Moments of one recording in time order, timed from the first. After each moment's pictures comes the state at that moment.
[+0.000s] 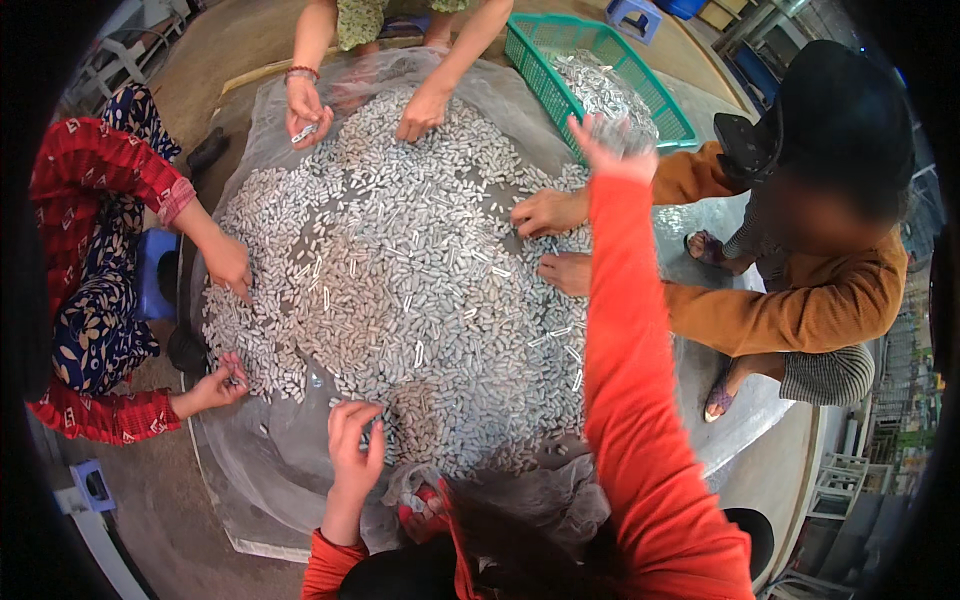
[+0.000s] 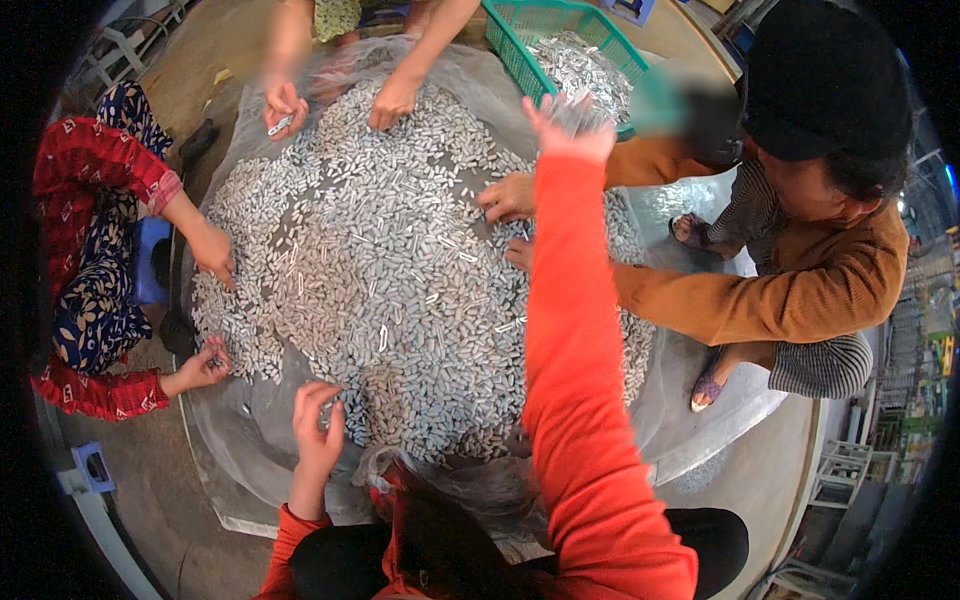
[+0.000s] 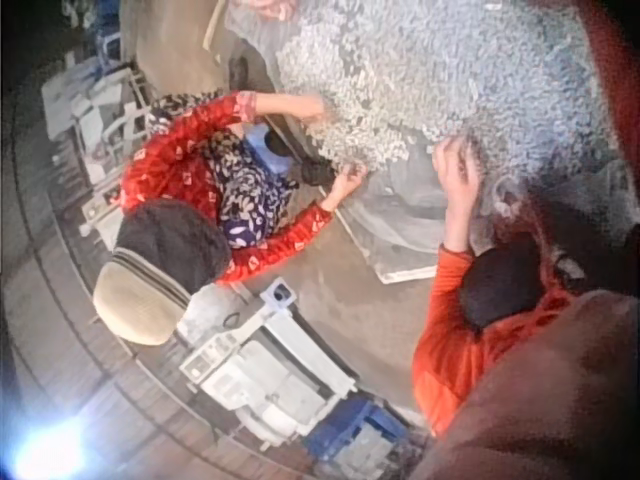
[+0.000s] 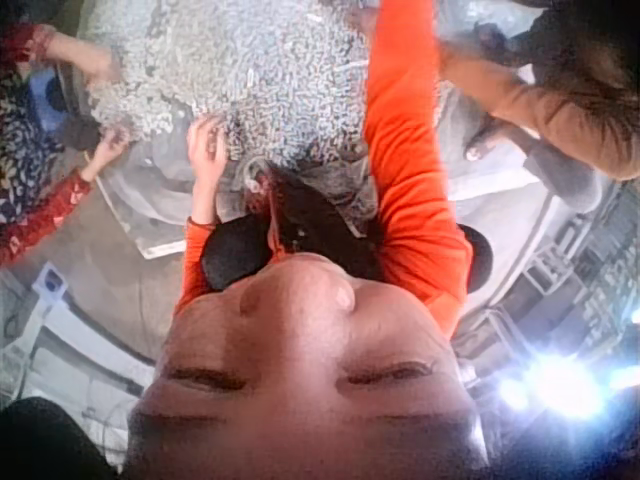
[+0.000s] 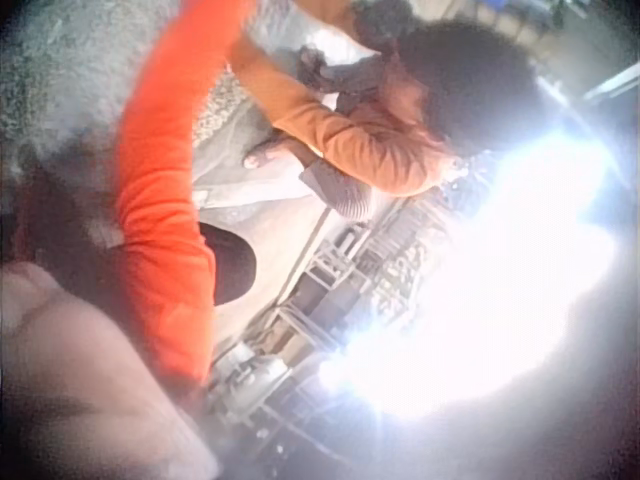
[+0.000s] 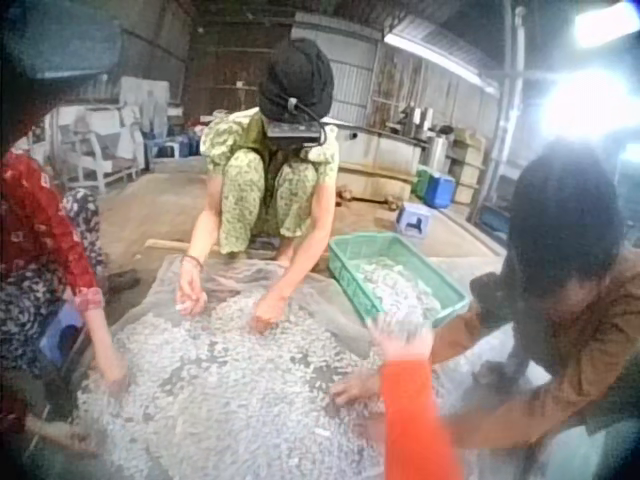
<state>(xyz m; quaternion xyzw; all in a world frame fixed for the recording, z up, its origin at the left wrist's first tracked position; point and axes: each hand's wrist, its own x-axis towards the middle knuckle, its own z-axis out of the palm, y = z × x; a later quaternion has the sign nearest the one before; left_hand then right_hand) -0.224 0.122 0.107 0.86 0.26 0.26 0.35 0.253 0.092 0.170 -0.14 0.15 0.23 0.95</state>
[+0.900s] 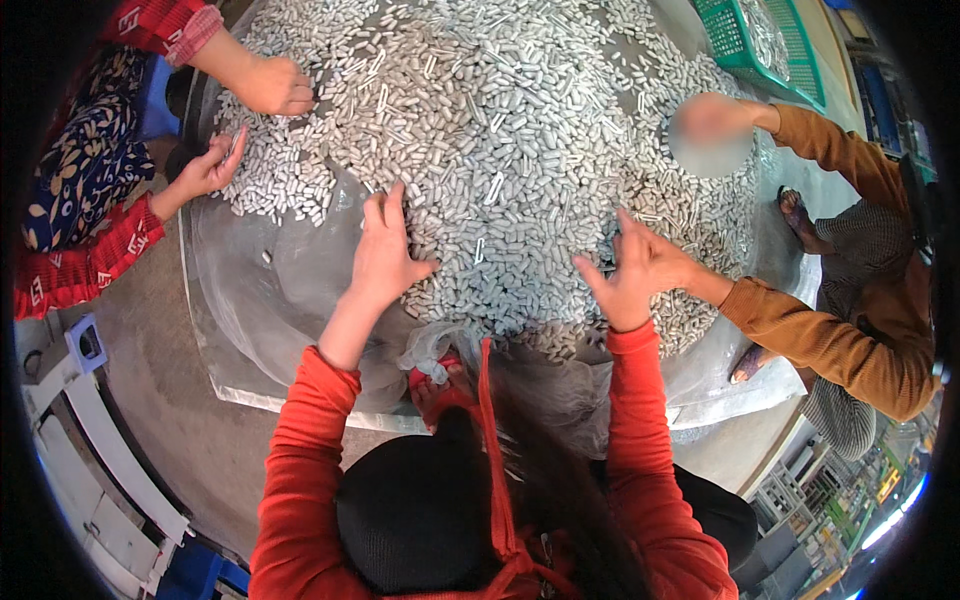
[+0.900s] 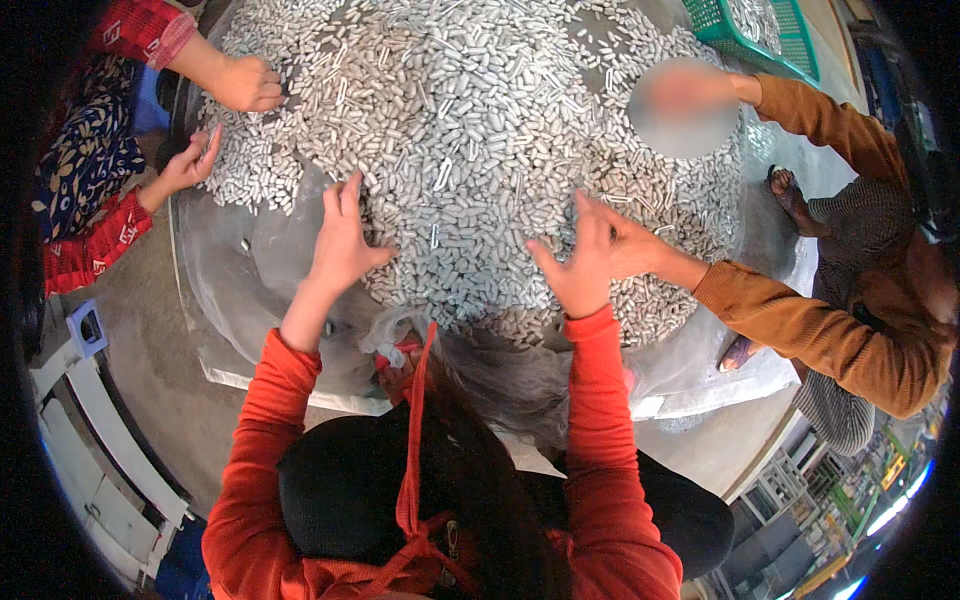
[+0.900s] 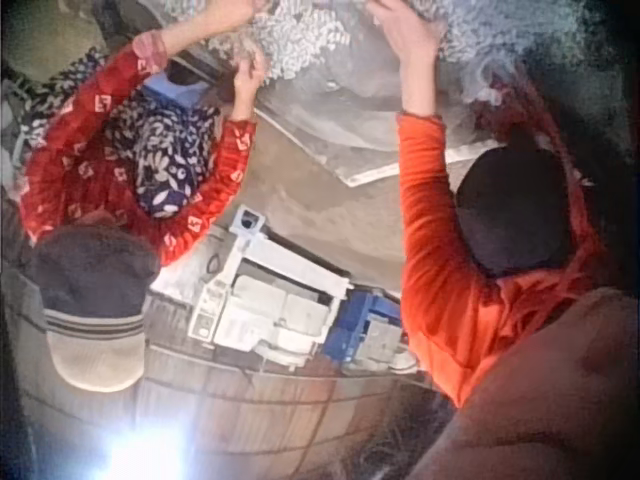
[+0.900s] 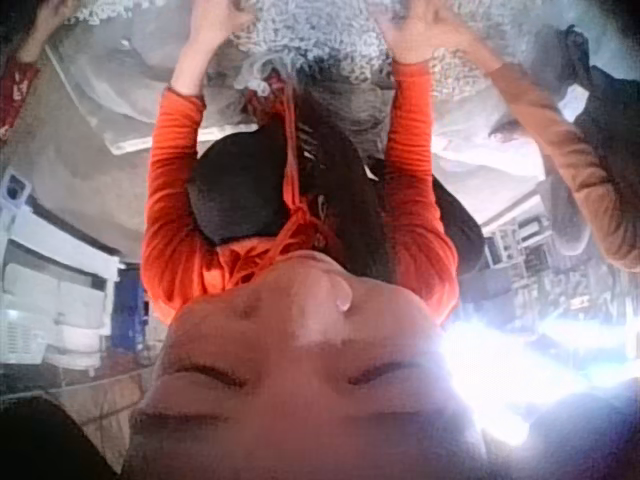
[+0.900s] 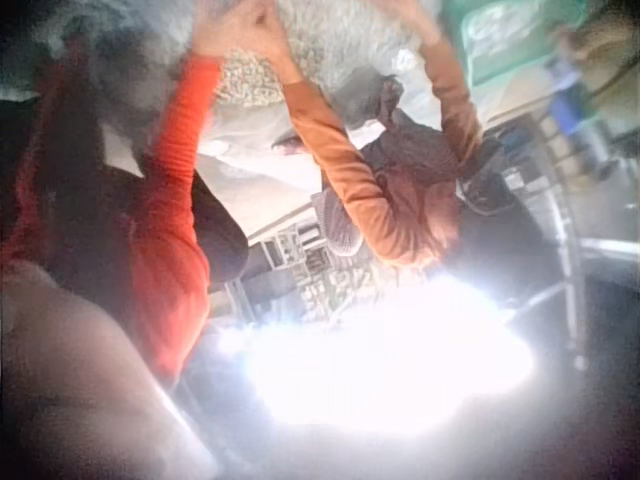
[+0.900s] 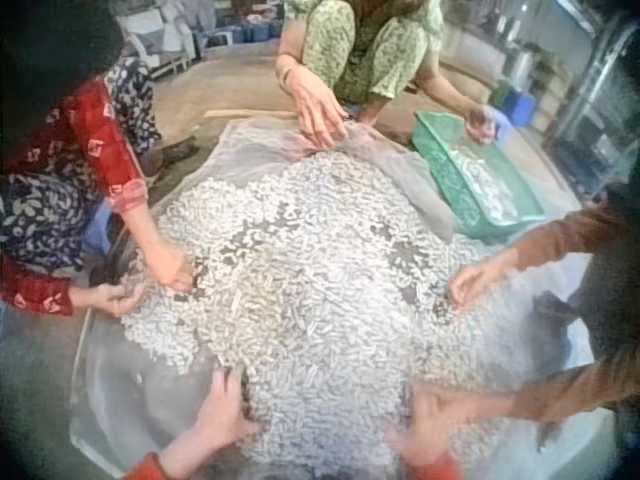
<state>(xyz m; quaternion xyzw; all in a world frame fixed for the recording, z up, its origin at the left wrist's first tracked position) -0.219 0.155 0.042 0.85 0.40 -0.02 0.33 0.005 -0.066 0.040 -0.84 -0.41 0.14 0.33</state>
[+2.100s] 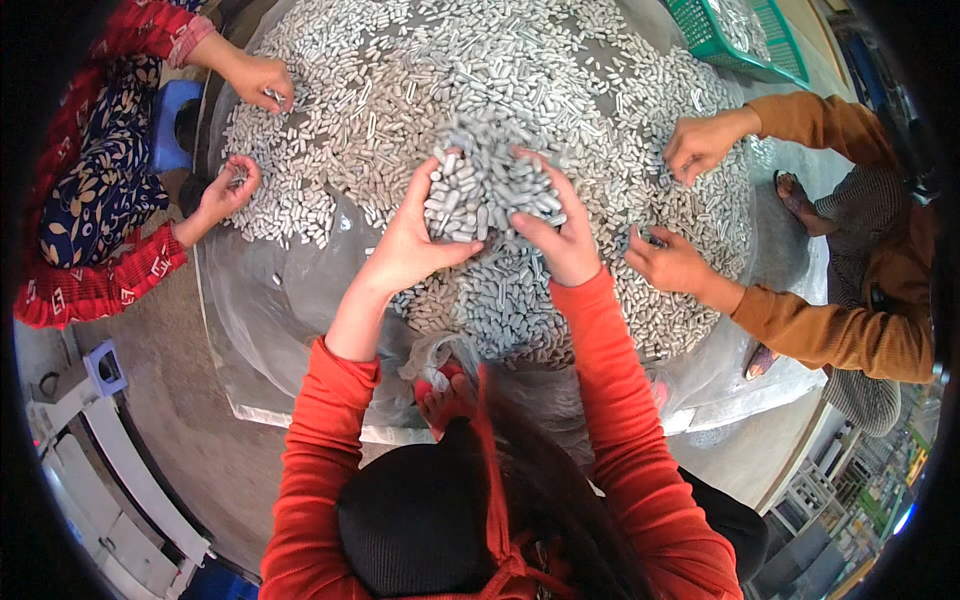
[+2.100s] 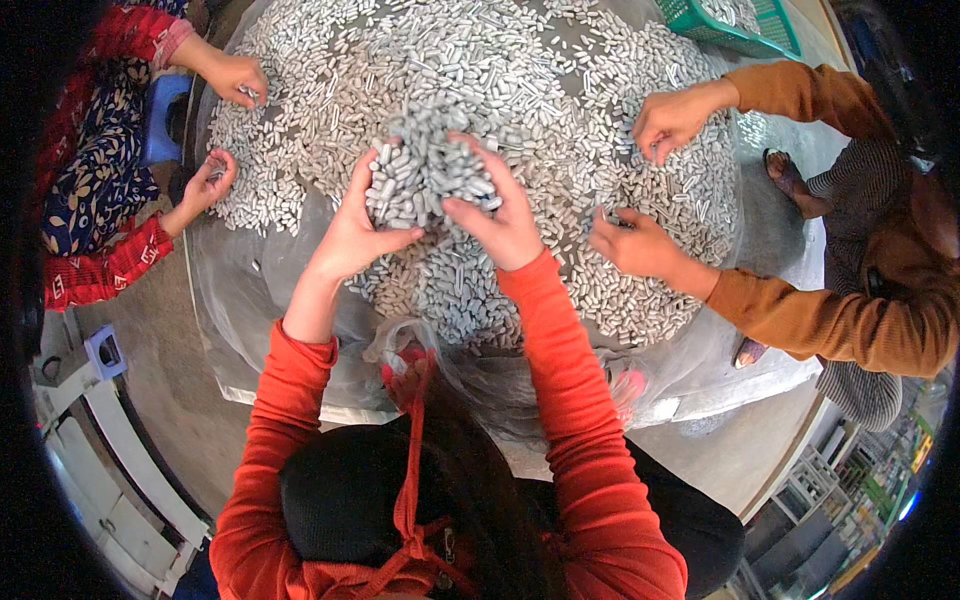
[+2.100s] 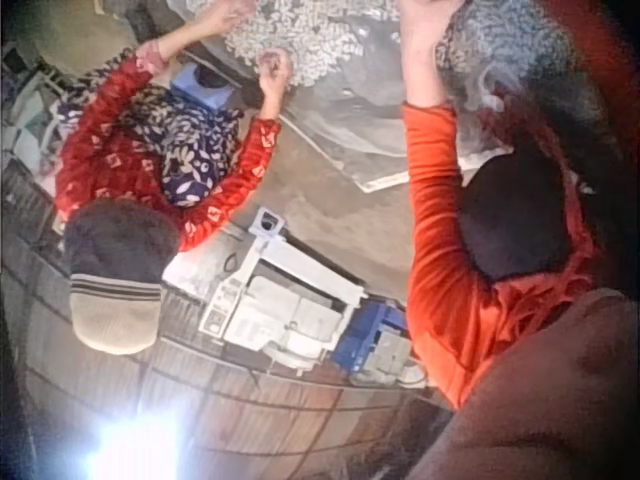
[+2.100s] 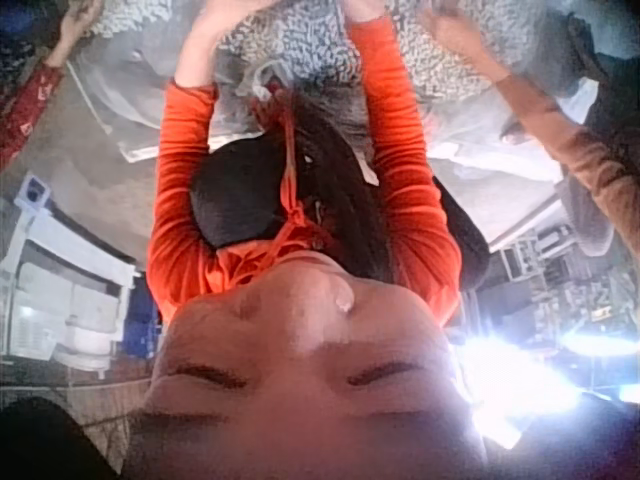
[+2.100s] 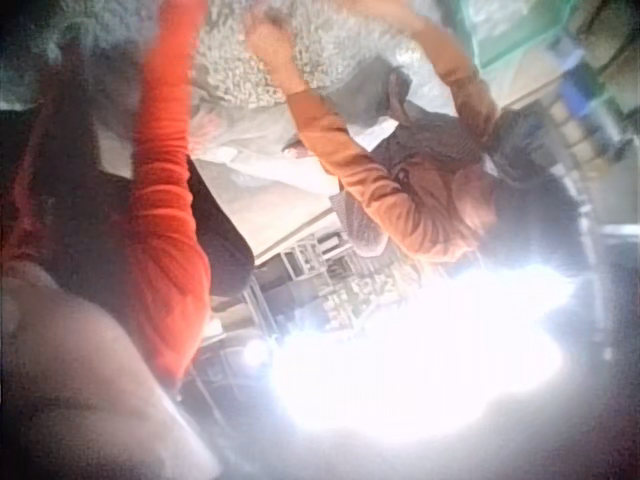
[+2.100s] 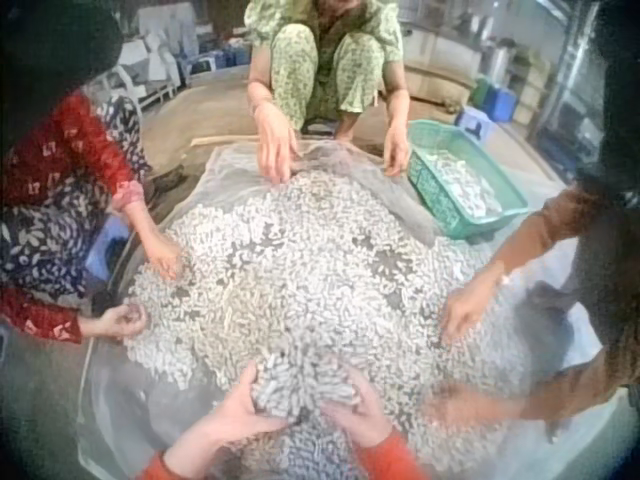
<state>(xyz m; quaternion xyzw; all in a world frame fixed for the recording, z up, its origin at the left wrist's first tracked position) -0.159 0.157 0.087 0.65 0.23 0.14 0.71 -0.020 0.028 0.083 -0.56 -0.29 0.38 0.68</state>
